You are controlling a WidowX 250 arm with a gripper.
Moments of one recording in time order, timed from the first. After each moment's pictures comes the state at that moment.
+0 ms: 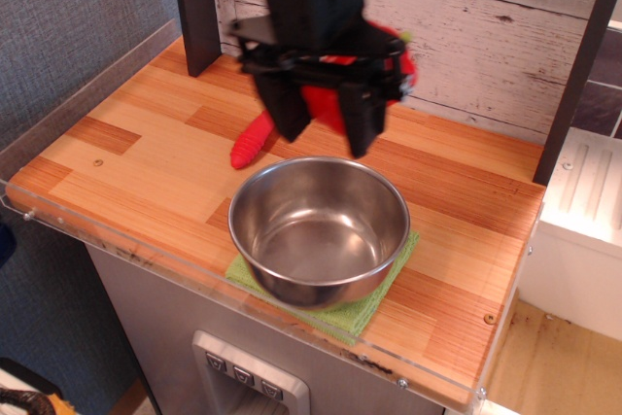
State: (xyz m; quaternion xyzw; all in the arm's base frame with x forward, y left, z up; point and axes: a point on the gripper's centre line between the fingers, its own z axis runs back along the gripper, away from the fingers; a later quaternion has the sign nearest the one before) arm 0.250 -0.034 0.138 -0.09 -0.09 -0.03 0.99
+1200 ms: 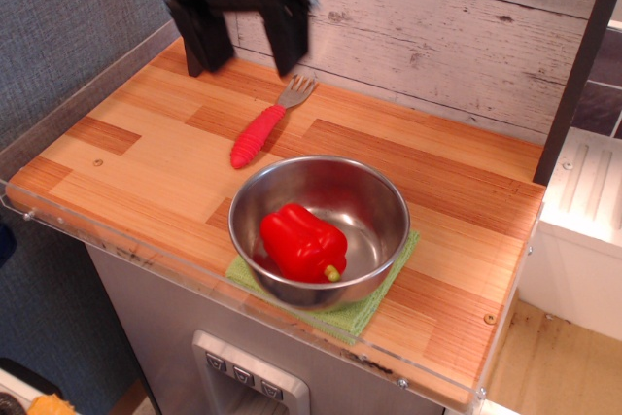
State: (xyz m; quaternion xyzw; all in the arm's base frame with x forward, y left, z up) arm 0.287 0.043 0.149 -0.10 -0.06 0.02 0.99
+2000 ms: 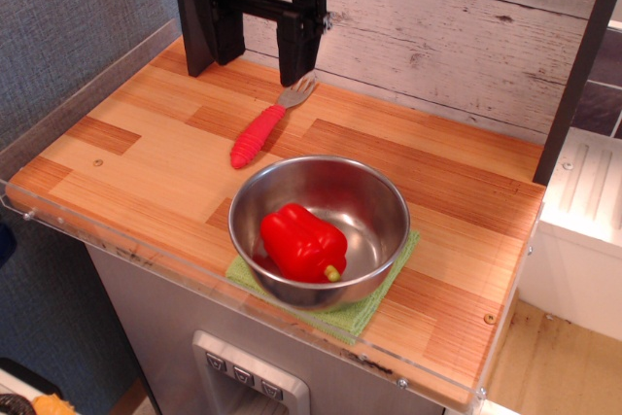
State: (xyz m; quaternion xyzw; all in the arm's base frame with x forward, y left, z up) arm 0.303 0.035 0.130 -0.01 -0.01 -0.05 1.00
